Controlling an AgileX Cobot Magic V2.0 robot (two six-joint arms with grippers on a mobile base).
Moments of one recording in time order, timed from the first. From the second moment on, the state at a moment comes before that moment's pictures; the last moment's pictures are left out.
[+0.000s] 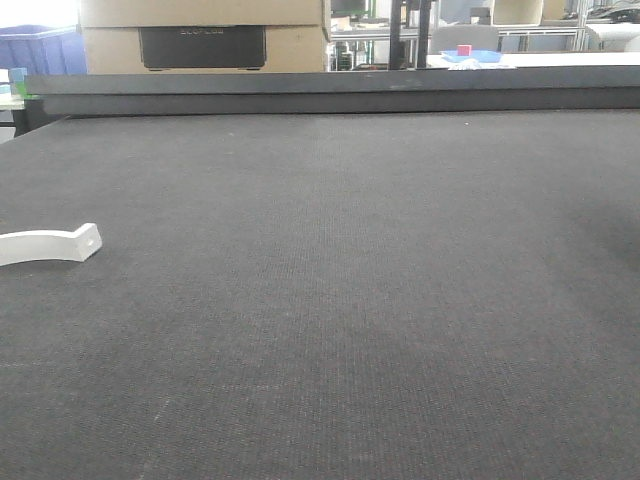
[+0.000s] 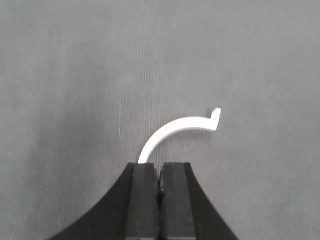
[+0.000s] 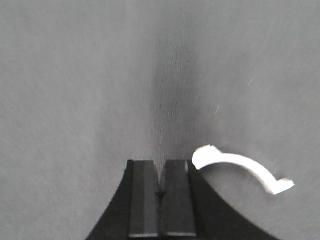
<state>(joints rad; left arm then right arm) -0.04 1.12 -1.20 0.06 1.05 -0.03 -0.04 1.15 -1.08 0.10 1.08 -0.04</state>
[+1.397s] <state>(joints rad) -0.04 1.39 -1.13 -0.01 1.01 -0.03 -0.04 1.60 -1.05 -0.01 1.12 0.50</state>
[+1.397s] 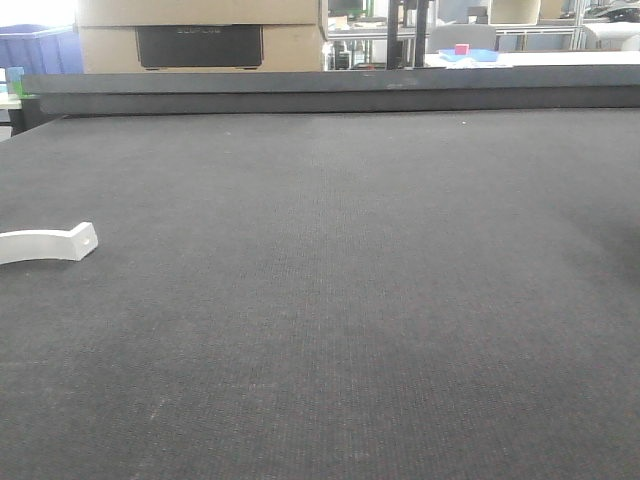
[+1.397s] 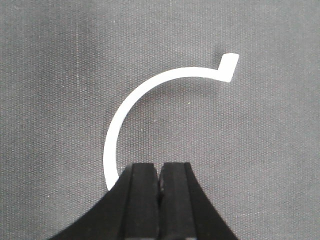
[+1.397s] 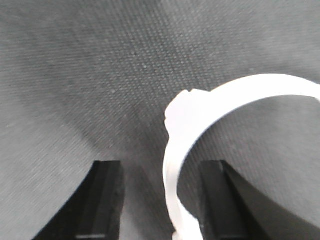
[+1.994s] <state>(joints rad) -0.04 1.39 -1.13 -0.01 1.01 -0.03 -0.04 1.67 -1.02 0.04 1.03 0.51</state>
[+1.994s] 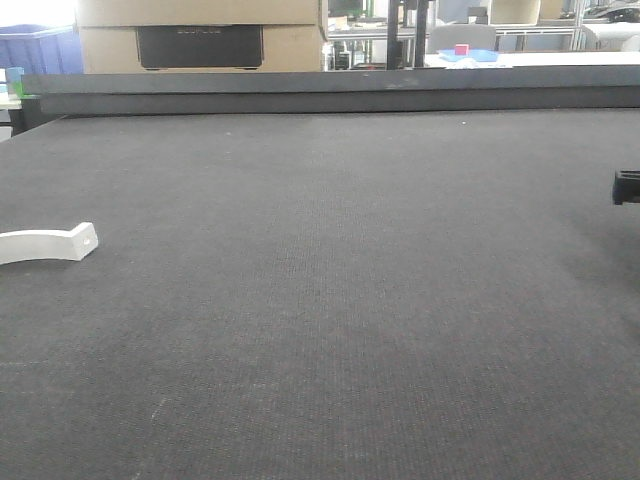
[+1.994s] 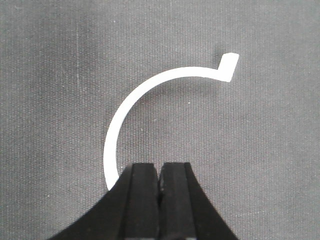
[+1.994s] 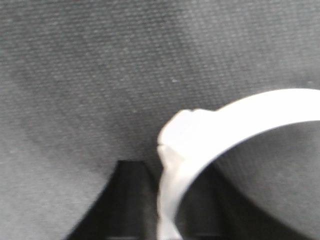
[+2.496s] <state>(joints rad) -0.04 1.39 -1.13 -0.03 1.01 -0.03 -0.03 1.61 -0.99 0.03 0.97 0.32</state>
